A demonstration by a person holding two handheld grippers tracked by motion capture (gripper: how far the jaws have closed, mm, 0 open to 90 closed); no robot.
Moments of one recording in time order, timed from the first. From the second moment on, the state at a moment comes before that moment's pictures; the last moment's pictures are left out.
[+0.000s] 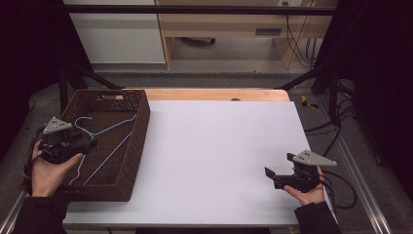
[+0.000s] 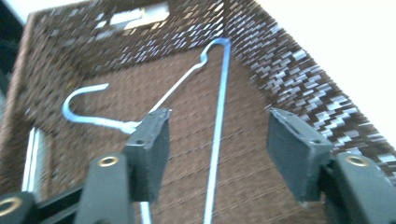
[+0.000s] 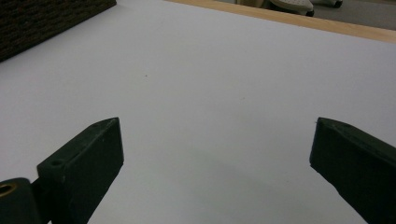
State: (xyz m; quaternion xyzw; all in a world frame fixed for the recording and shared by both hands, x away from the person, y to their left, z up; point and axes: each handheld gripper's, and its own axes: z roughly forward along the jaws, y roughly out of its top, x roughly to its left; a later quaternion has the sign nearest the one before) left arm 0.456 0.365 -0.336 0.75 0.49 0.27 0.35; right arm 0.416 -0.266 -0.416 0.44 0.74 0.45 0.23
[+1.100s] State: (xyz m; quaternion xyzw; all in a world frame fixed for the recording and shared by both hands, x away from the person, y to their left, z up) left arm 0.411 0.238 -0.374 0.77 0.37 0.19 0.49; right arm 0.412 -0.269 -0.411 0.44 0.73 0.46 0.23
